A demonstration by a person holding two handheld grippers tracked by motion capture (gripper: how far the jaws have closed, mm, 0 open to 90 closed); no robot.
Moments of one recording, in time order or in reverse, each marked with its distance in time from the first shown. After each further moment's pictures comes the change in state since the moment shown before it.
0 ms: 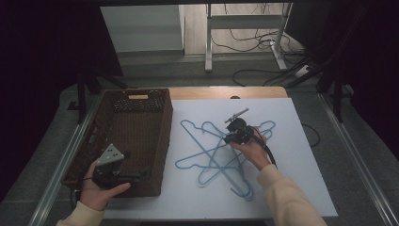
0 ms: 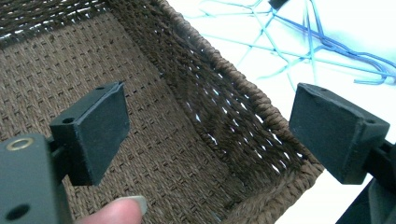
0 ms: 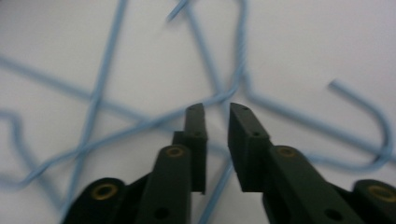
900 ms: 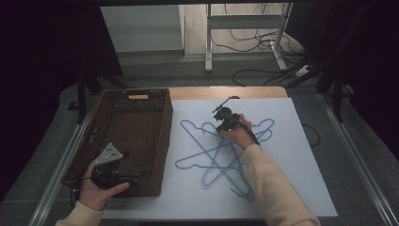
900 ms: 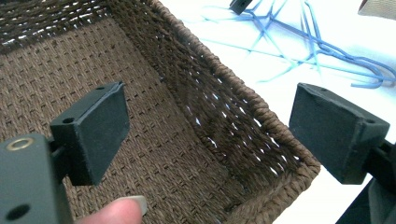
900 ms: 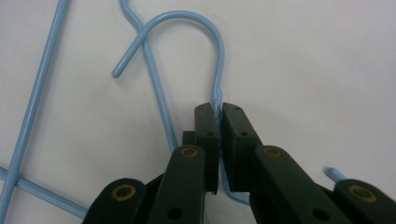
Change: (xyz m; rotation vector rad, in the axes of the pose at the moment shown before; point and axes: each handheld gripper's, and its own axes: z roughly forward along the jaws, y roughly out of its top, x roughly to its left) left arm 0.000 0.002 -0.004 -0.013 0.000 0.001; right arm -0.015 0.048 0.052 0.107 -0.034 -0.055
